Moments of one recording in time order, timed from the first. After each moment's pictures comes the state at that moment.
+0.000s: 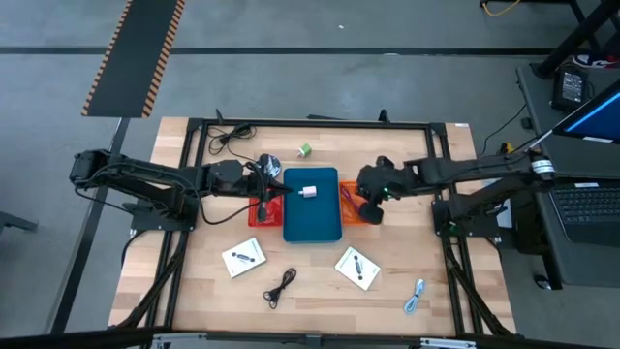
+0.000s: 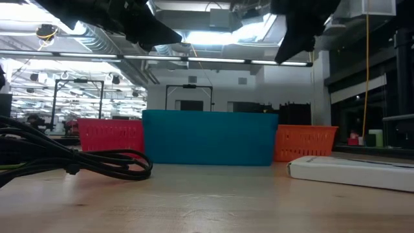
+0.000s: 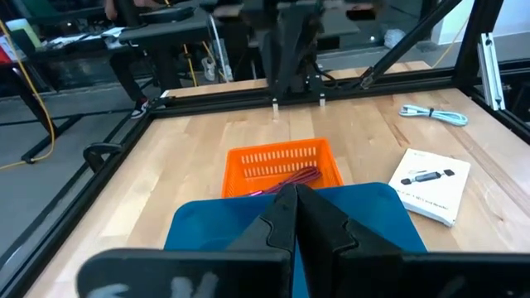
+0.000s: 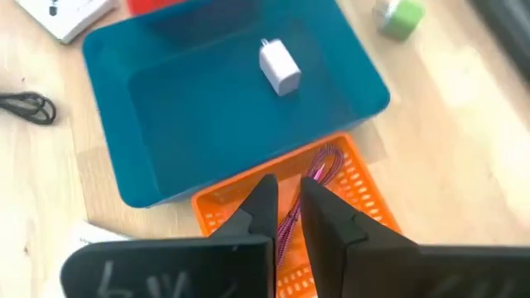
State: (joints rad) left arm 0.03 1.11 0.59 0.28 -0.06 0.11; right arm 0.07 1.28 1.09 -0.75 0.26 0.31
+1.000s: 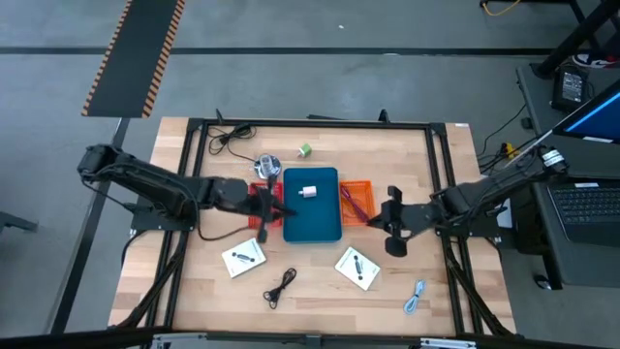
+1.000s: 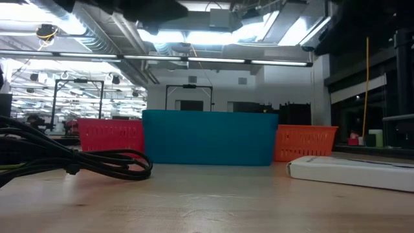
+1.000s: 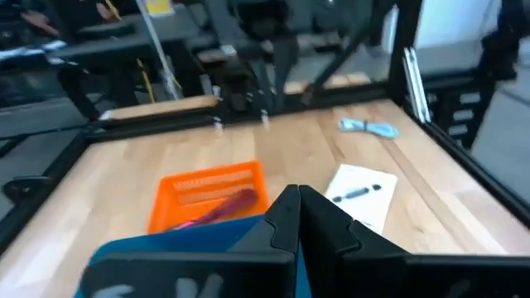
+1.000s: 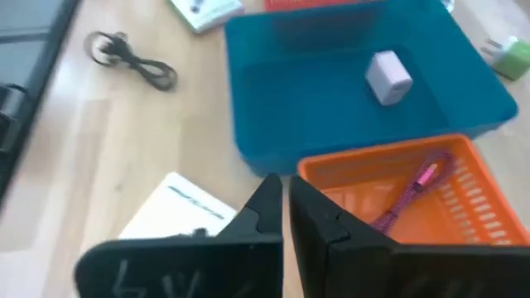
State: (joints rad) left arm -0.17 1.22 0.70 0.26 -0.12 0.08; right arm 0.41 1.03 0.72 -0.41 0.35 0.37
